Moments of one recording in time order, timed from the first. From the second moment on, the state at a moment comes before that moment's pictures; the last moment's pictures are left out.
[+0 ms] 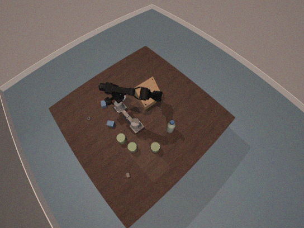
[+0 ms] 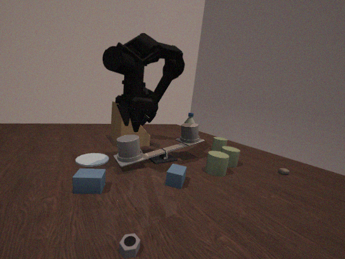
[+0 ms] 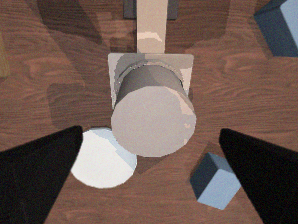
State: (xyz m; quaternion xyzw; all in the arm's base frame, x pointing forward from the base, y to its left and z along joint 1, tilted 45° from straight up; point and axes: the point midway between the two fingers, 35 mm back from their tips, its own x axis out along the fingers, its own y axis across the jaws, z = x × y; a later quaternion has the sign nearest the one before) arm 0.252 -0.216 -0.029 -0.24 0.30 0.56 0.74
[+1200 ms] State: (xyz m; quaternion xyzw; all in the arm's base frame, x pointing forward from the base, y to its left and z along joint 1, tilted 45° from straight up) arm 0.266 -0.188 -0.066 -0.26 0.30 0.56 0.73
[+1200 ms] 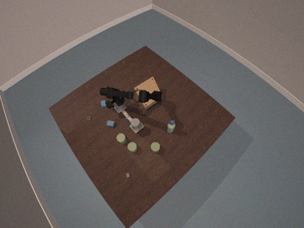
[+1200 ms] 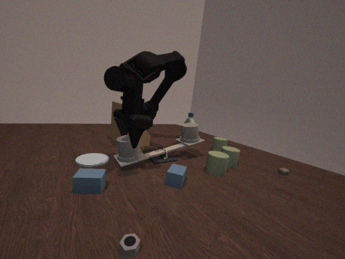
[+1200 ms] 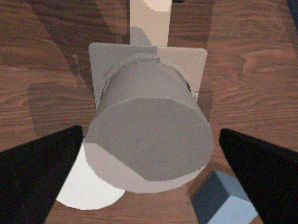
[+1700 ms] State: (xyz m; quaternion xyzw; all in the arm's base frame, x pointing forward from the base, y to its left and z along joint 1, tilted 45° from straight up) arm 0.270 -0.171 -0.082 -0.26 0.30 0.56 0.73
